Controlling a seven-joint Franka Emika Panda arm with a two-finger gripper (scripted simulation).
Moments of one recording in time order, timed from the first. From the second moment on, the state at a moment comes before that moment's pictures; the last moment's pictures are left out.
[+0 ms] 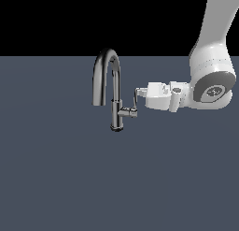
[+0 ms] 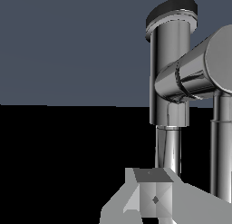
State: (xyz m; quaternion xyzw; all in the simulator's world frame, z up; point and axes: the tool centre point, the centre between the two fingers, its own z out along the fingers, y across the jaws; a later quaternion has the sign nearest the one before) arm 0.045 -0.068 0.162 -0.44 0.56 0.43 0.56
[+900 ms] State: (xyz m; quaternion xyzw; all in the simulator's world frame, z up) arm 0.001 -0.061 0.166 -0.44 0.56 0.42 0.56
